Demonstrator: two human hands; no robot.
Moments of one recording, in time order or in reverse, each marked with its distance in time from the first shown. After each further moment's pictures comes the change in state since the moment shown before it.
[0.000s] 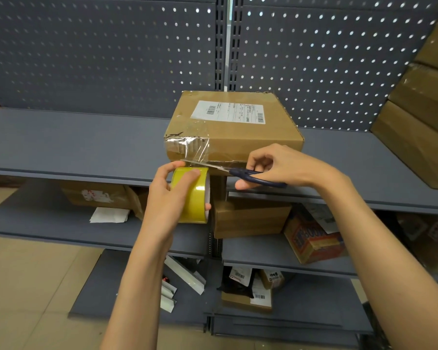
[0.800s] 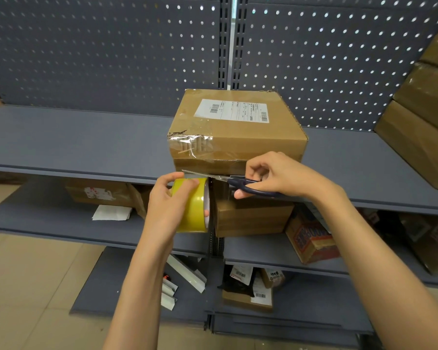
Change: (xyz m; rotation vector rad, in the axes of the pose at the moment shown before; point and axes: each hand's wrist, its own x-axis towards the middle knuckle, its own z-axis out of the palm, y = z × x) left_hand 0.006 -0.019 -0.010 0.069 0.041 -0.054; right_hand 0.004 0.008 0.019 0.052 -0.018 -0.081
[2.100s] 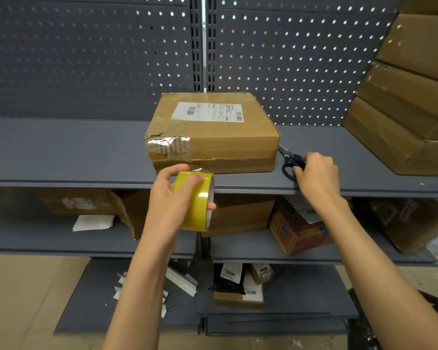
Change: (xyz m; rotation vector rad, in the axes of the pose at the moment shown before) left_hand -0.026 0.020 0.025 -0.063 -0.157 0.047; right_hand -0.045 0.068 -0.007 -0.405 0.736 0.621
